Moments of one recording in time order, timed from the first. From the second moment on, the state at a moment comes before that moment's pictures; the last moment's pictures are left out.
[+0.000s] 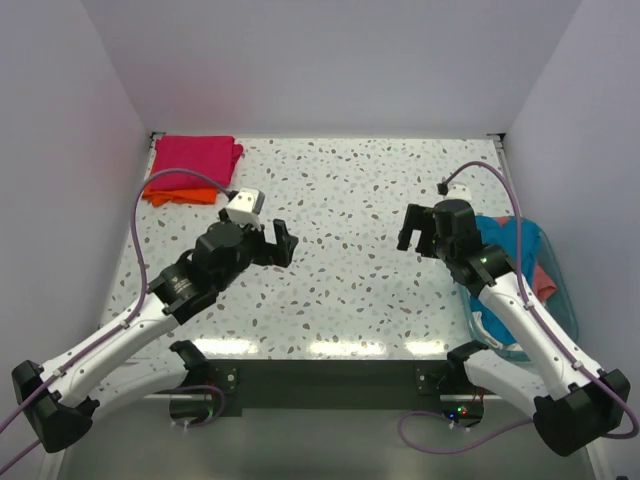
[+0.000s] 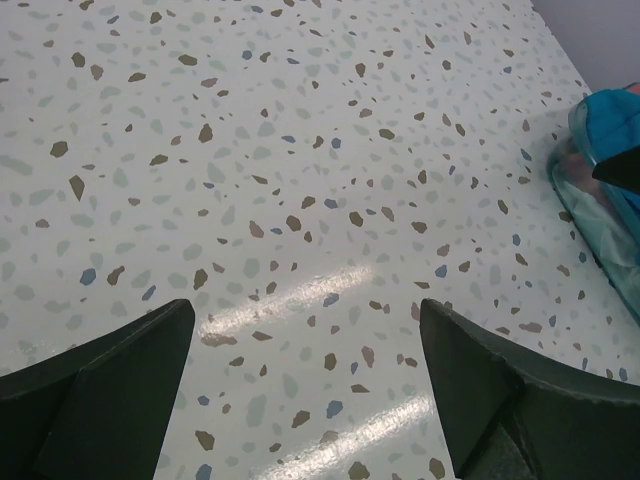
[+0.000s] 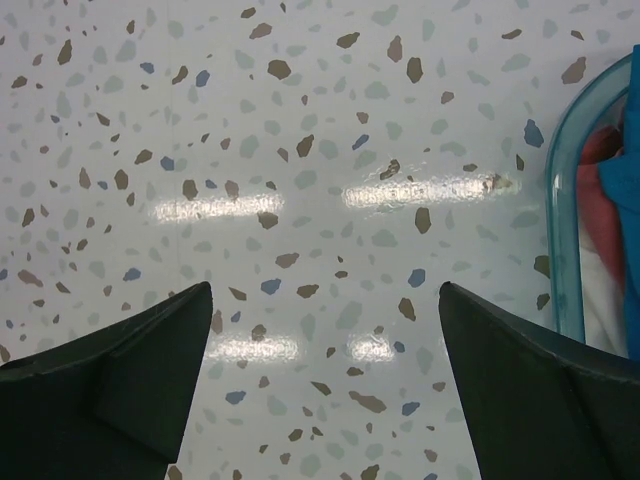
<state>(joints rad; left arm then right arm) -0.77 0.87 0.82 -0.30 -0.28 -0.38 0.41 0.97 0.89 -0.59 0.25 0.45</state>
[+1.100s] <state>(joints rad) -0.77 0.95 0.81 -0.32 -0.20 -0.36 -0.35 1.45 1.16 -0.92 0.53 0.81</state>
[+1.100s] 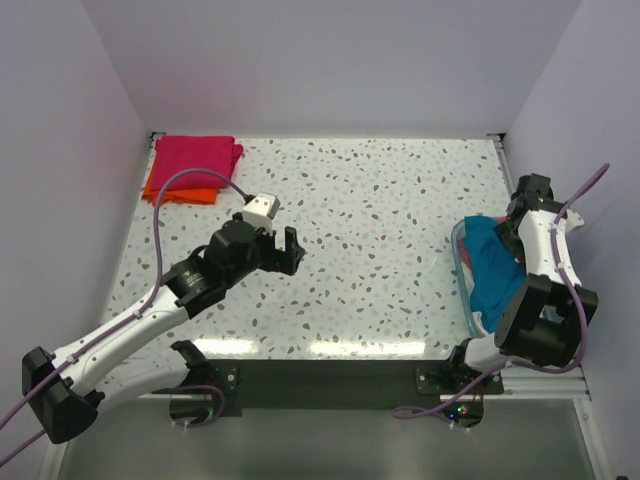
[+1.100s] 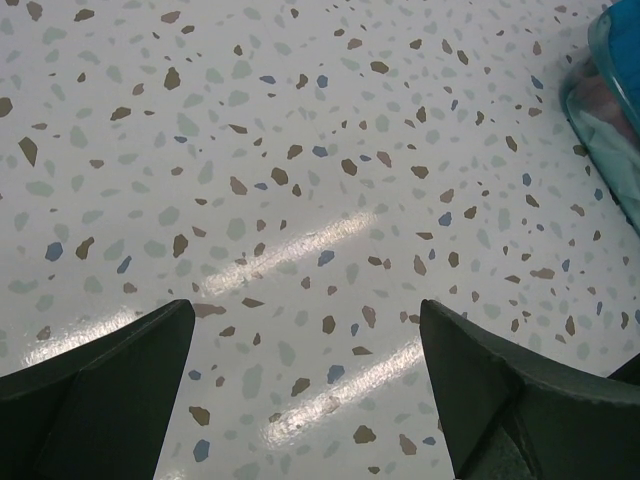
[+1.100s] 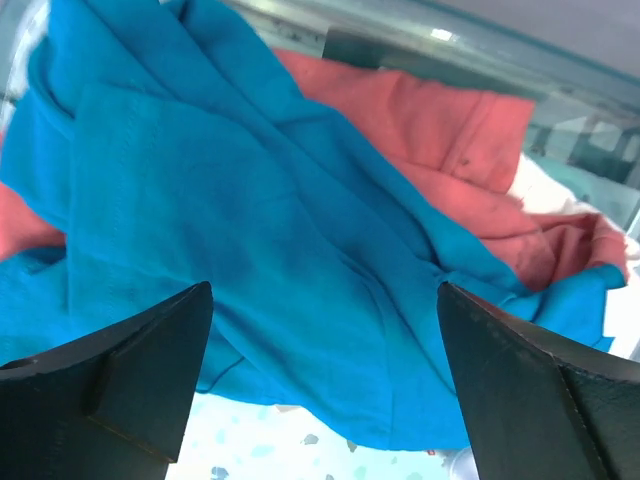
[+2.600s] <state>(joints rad) -0.73 0.89 0.90 -0.38 -0.45 -0.47 0.57 1.32 1.91 -0.63 -0.05 0.56</state>
